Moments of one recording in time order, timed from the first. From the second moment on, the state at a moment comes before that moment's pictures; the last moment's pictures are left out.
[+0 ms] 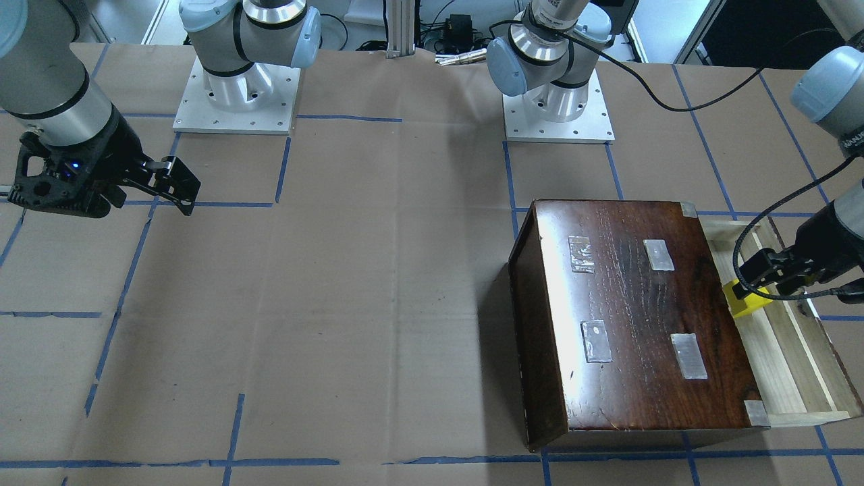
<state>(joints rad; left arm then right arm) -1.04 -1.82 -1.60 -1.24 1.47 0.45 1.43 -1.52 1.65 -1.63 -1.57 -0.02</state>
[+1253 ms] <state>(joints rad) -1.29 -1.56 -1.60 -1.44 1.47 0.07 1.43 -1.52 1.65 -1.63 -1.57 -0.02</state>
